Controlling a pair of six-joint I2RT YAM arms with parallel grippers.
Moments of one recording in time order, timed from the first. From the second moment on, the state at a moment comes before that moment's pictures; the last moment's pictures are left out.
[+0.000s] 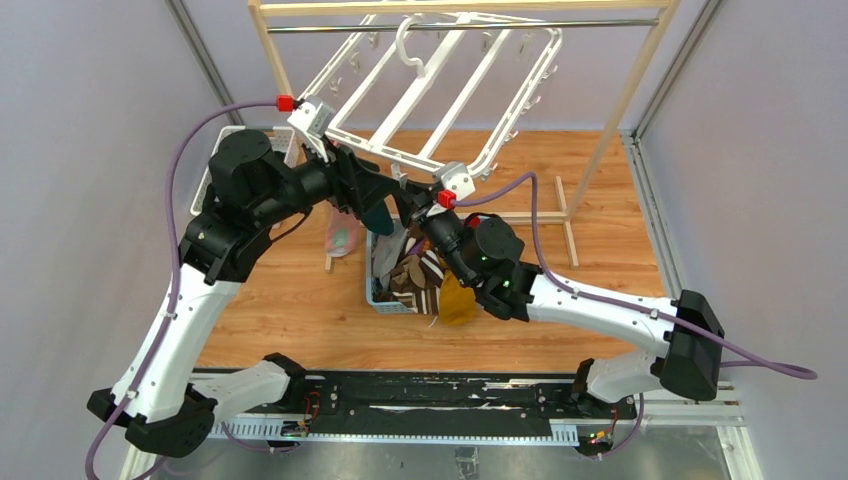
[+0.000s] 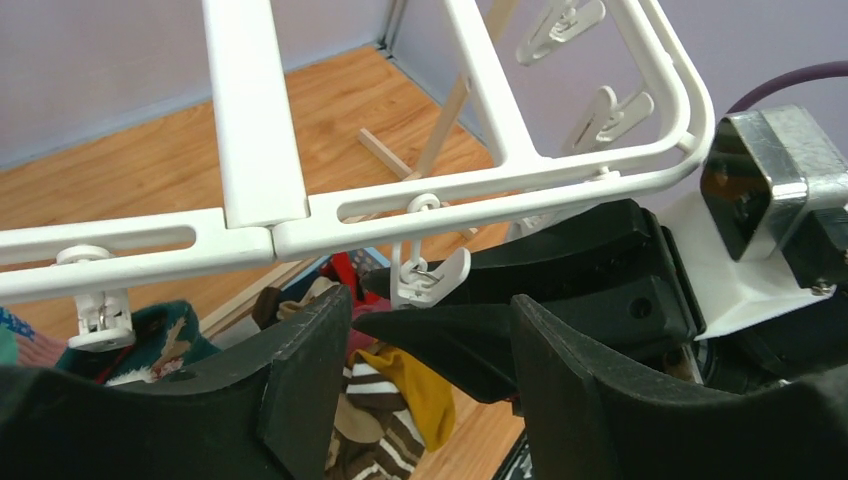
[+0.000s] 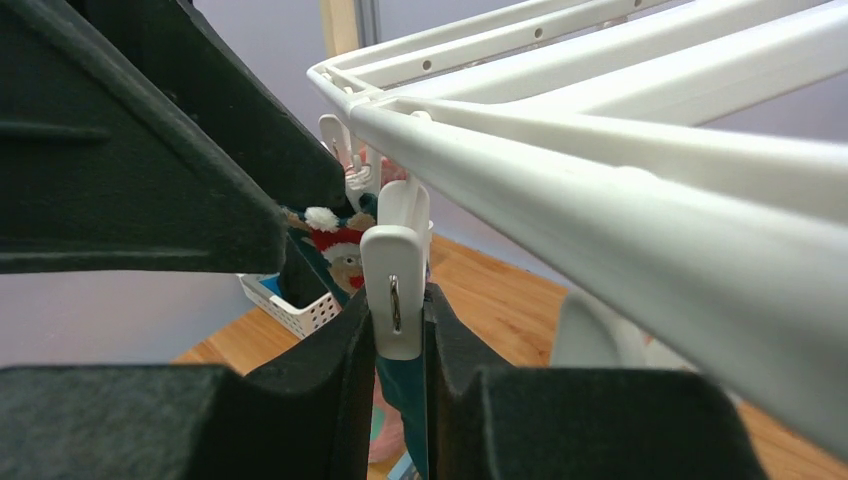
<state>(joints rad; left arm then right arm) -0.49 1.06 1.51 -0.54 0.42 -0.30 1.14 1.36 1.07 0.65 0.43 -0.12</state>
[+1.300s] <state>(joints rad) -0.50 1.12 1.49 -0.48 0.43 -0.26 1.15 1.38 1.15 0.52 0.44 0.02</state>
